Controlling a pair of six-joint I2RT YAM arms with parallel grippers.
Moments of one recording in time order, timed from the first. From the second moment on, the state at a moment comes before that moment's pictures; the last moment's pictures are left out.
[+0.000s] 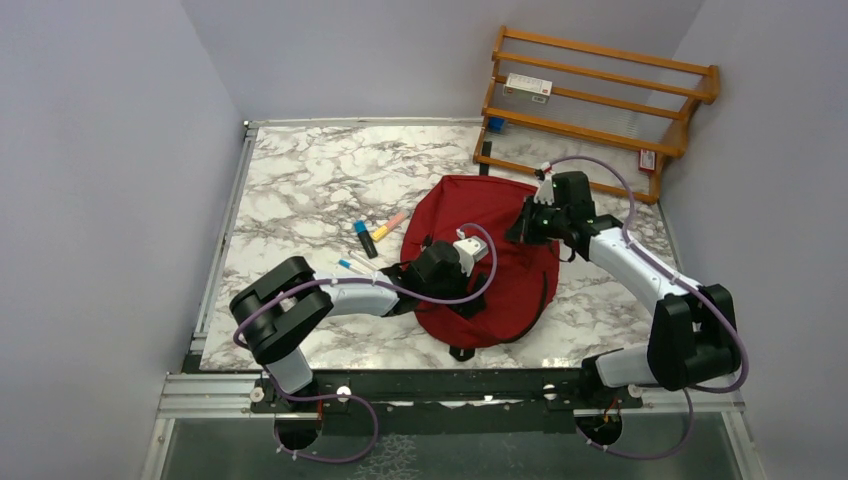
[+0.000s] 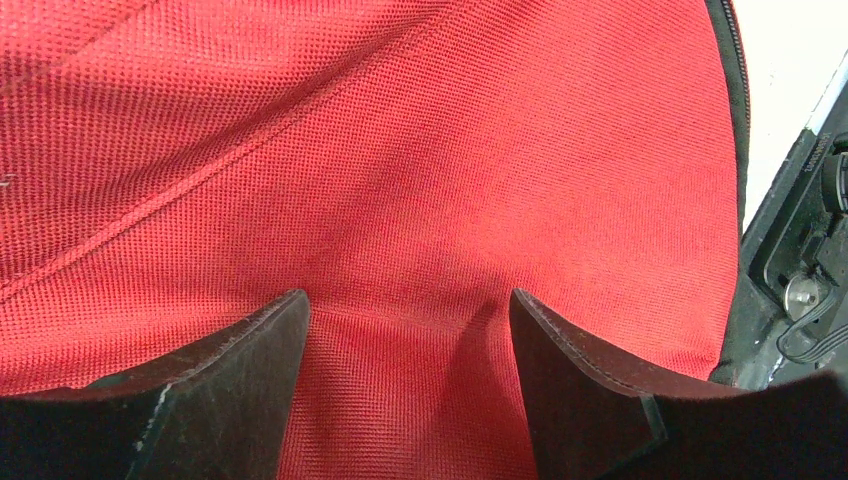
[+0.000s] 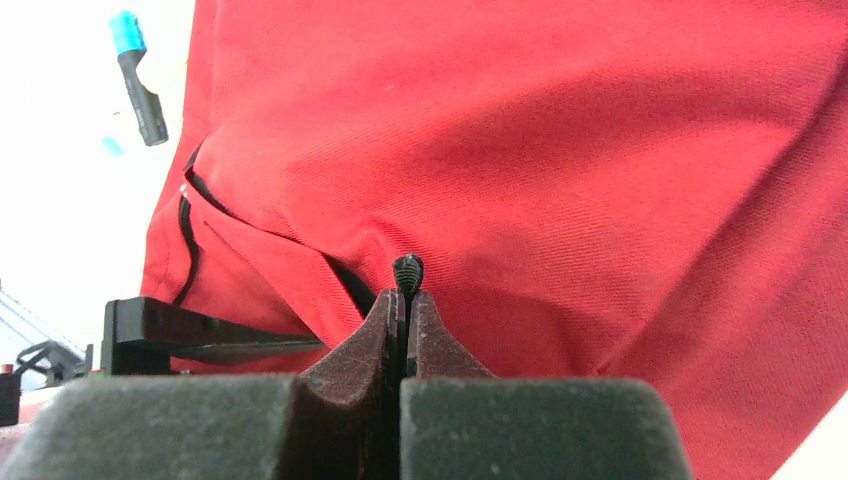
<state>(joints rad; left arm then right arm) -0.98 1.66 0.78 0.27 0.17 -0.33 0.26 1.37 0.88 -0.28 -0.33 0.35</state>
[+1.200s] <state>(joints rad) -0.99 1.67 0.79 0.27 0.13 -0.31 0.52 1.75 1.15 -0.09 -0.43 0.50</state>
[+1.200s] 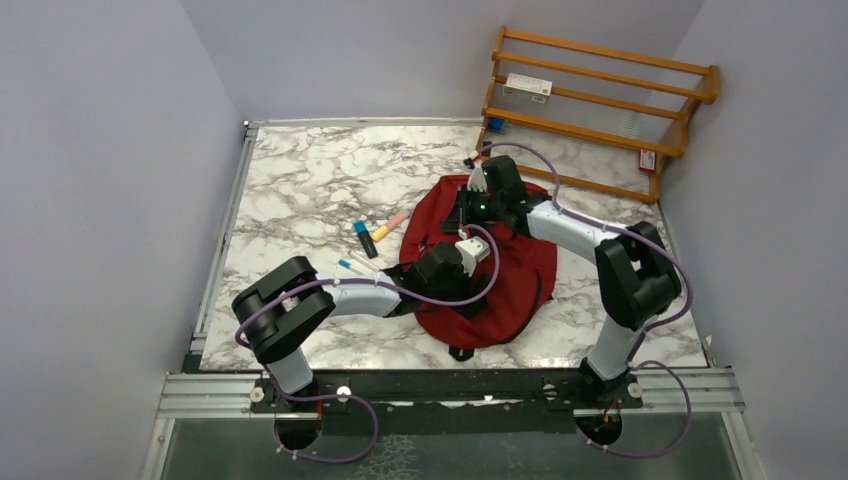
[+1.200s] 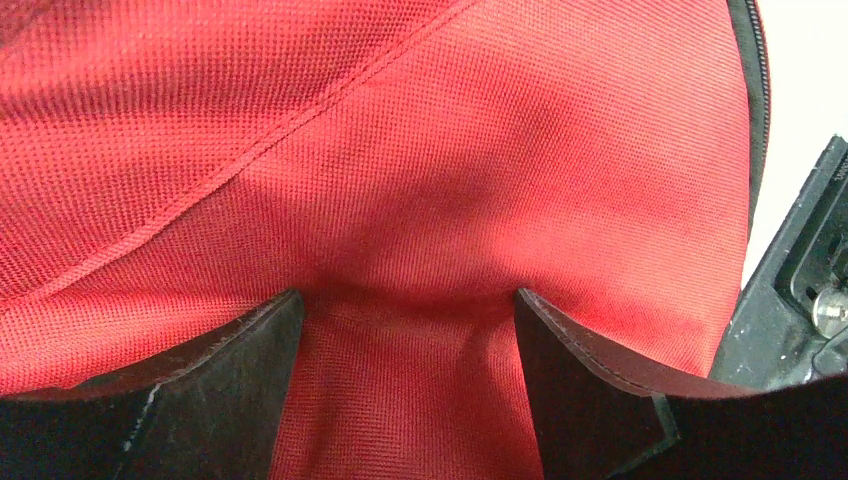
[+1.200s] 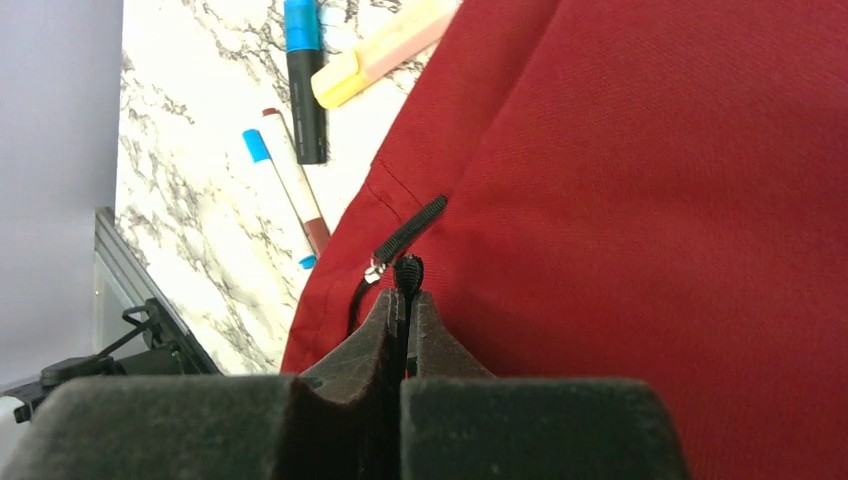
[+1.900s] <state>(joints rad) -1.00 1.68 0.79 0.27 0.10 -0.31 0.60 1.99 1.35 -0.07 -0.51 0.45</state>
